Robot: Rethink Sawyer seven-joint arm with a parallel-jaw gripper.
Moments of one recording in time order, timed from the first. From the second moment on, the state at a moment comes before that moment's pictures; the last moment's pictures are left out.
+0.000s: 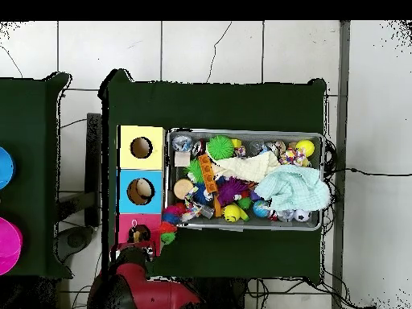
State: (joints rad) arm -0.02 -0.86 0.17 2.45 0.18 -0.34 1.58
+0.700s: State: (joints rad) arm -0.01 -0.84 0.19 2.44 0.18 -0.34 1.60
